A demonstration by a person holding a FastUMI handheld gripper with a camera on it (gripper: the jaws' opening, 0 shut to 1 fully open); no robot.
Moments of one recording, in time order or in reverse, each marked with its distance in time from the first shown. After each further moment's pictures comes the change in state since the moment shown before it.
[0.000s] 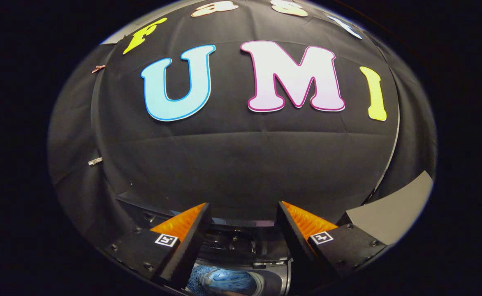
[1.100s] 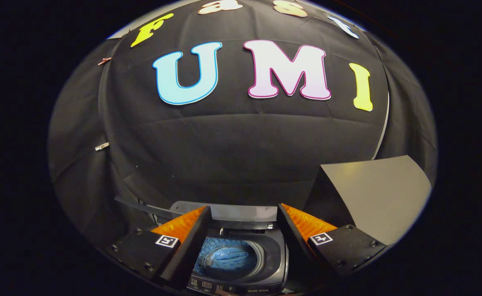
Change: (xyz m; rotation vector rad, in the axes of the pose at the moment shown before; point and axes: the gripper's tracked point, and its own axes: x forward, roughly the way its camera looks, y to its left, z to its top) arm -0.105 0.008 -0.055 -0.018 0.116 -0.037
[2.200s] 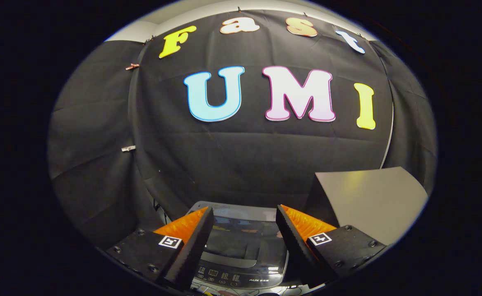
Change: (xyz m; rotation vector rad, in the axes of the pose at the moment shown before) arm -0.114 0.017 0.021 -0.057 -0.192 0.140
